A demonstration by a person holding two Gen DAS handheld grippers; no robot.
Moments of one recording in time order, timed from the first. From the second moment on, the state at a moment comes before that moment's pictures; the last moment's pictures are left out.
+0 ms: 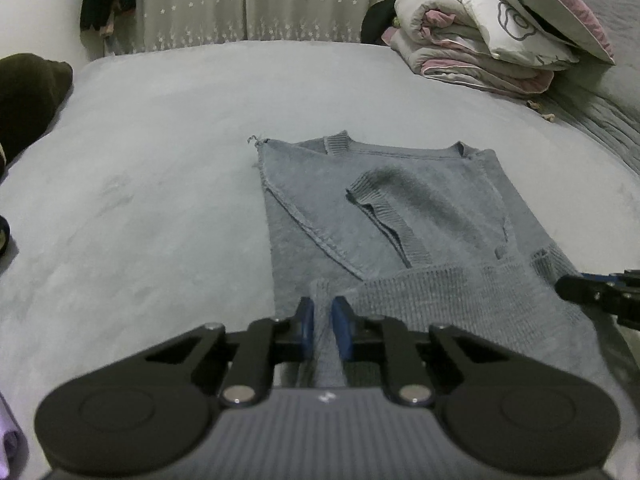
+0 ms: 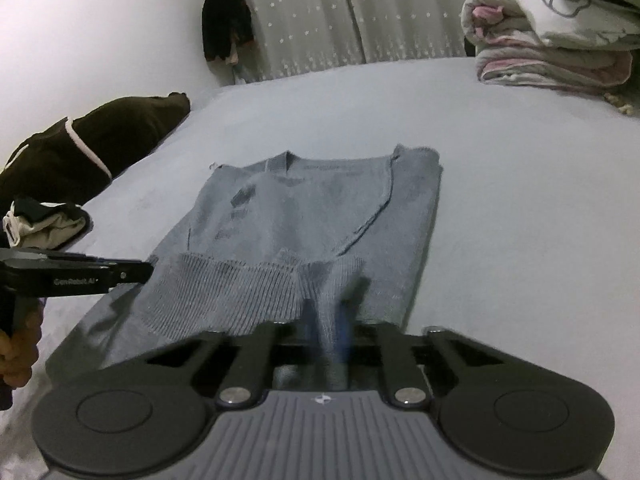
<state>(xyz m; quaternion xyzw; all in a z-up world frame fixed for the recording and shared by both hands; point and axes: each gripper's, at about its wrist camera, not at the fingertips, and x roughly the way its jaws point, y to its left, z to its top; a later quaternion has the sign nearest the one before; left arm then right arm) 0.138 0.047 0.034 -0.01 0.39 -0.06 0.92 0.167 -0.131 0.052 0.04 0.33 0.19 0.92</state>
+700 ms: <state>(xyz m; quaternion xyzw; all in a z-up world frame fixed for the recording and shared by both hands) 0.137 0.064 0.048 -0.07 0.39 -0.04 0.92 0.169 -0.128 0.058 0.02 0.32 0.16 0.93</state>
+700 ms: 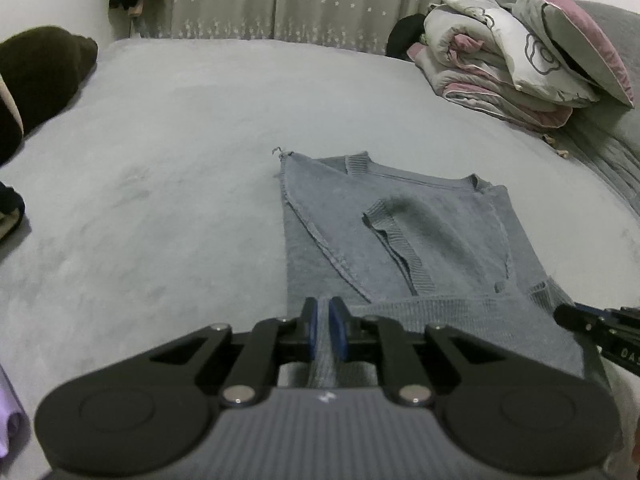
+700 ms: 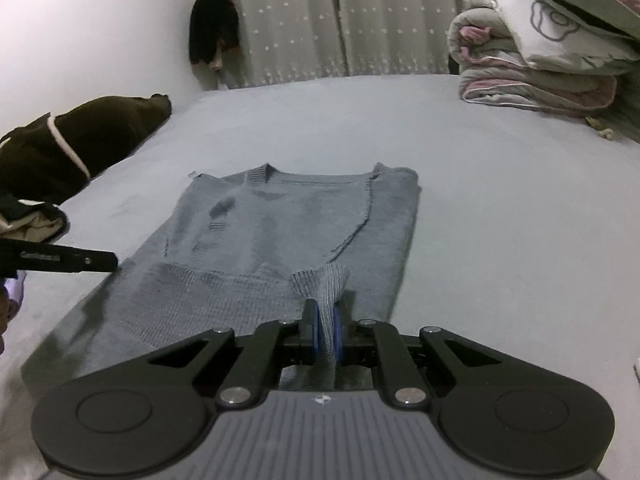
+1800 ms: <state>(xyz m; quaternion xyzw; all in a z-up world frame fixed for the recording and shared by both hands) 0.132 0.059 0.044 -0.06 0.40 -0.09 0.91 0.172 -0.136 0.052 0.06 0.34 0.16 0.93</state>
